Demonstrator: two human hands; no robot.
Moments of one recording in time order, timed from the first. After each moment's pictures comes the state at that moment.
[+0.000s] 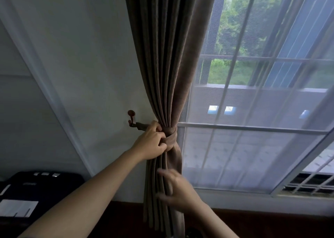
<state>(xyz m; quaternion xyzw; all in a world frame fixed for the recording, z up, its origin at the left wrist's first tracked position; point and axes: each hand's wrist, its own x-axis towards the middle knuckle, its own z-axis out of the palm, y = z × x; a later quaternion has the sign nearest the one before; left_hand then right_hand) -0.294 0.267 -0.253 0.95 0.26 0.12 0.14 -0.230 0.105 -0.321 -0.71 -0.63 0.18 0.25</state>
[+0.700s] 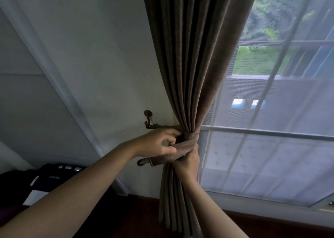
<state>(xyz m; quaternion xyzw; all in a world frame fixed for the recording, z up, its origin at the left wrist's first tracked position) -0.307 0.335 -0.245 0.95 0.11 0.04 0.29 -0.211 0.237 -0.354 -0.72 -0.31 0.14 0.61</state>
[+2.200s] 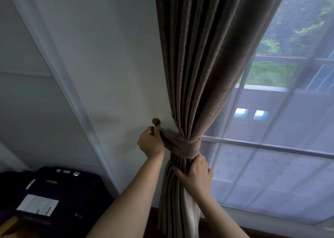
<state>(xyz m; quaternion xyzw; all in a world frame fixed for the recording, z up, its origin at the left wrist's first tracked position) -0.273 0.367 -0.293 0.55 0.62 0.47 0.31 -0.204 0.245 -0.361 -0.86 -0.40 0.08 0.30</state>
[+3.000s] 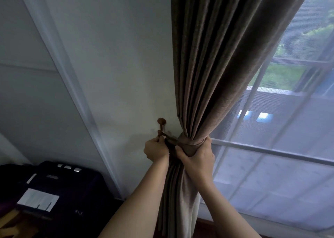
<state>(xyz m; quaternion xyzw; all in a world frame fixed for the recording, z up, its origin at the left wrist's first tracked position) -0.267 0.374 -0.321 0.42 0.65 0.45 0.44 -0.205 0.276 -0.315 -0.76 -0.37 0.03 0.53</state>
